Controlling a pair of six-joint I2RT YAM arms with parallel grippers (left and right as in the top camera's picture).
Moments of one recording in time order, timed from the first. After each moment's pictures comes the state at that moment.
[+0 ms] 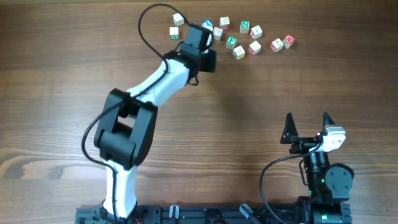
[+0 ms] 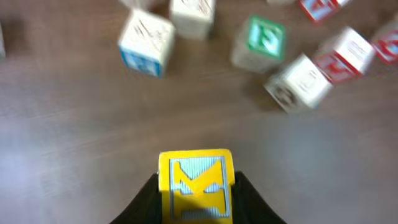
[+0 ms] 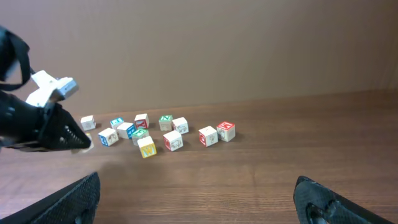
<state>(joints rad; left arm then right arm) -0.48 2.13 1.55 -0.33 0.03 -0.29 -0.03 0.02 0.01 0.00 -0.08 0.11</state>
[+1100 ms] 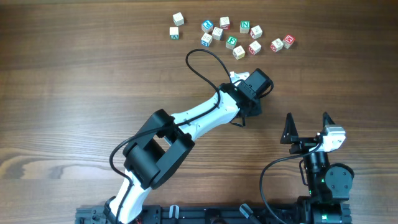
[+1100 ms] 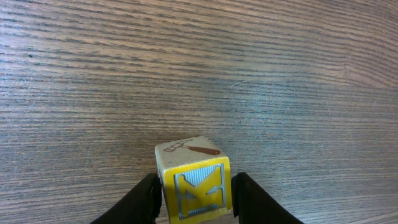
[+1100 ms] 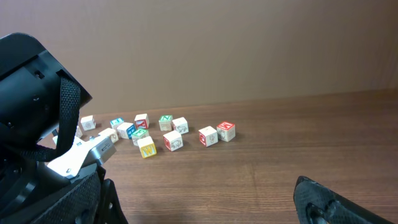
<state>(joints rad) -0.86 2.15 1.54 -0.54 -0.01 -0.93 -0.03 0.02 0.01 0.00 -0.08 0.11</state>
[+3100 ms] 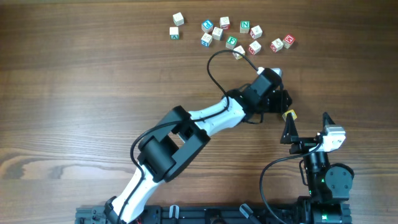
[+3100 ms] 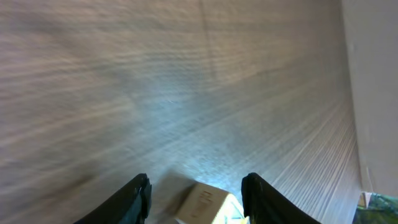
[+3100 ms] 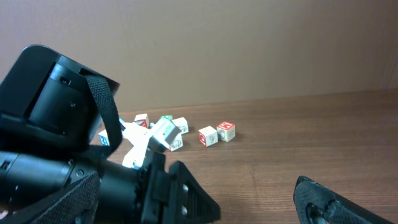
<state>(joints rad) -0.88 2.27 1.54 0.00 0.29 -0.83 -0.03 0.02 0.01 0.00 -0.08 0.11</state>
